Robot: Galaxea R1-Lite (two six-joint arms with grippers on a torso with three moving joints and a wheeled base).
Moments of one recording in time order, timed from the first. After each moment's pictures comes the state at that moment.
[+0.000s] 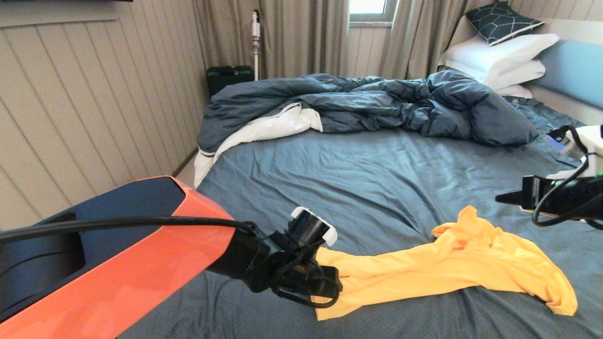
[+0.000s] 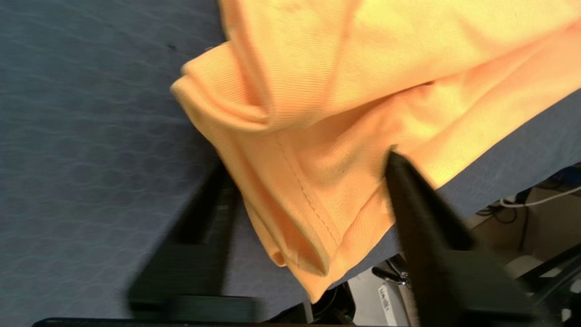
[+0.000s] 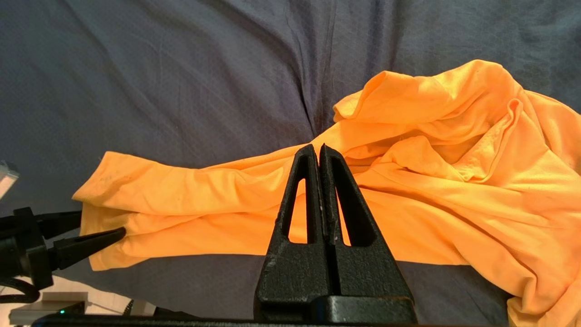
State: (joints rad) left arm -0.86 2.27 -1.31 -0.06 -0.10 -0.55; right arm -0.25 1.52 -1.04 0.12 0.37 0.06
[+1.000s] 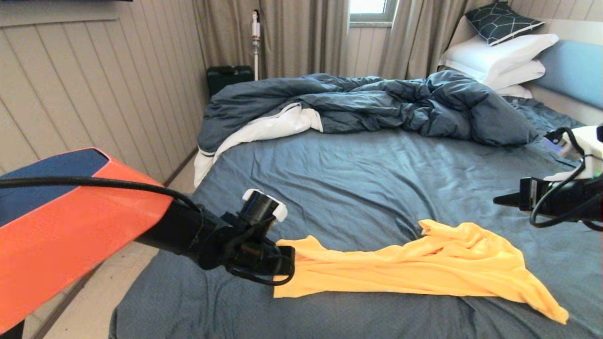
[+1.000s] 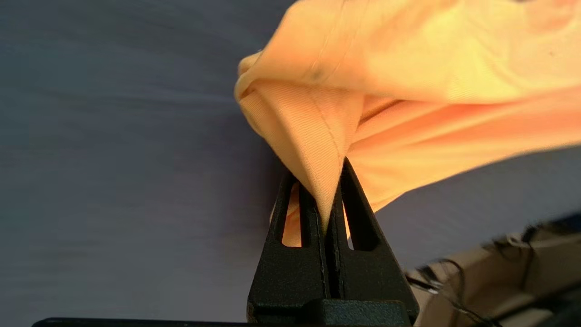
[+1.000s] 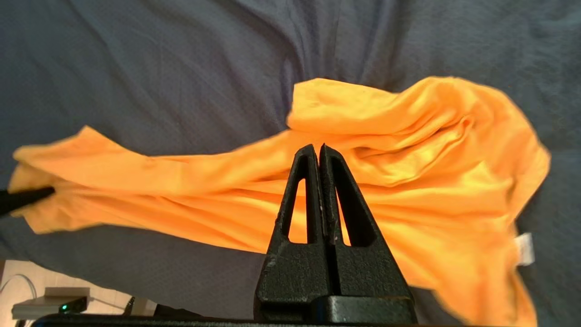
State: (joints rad) left arm -0.67 2.13 -1.16 -0.06 -0.11 -0.50; right arm -0.24 1.53 -1.03 0.12 0.37 0.06
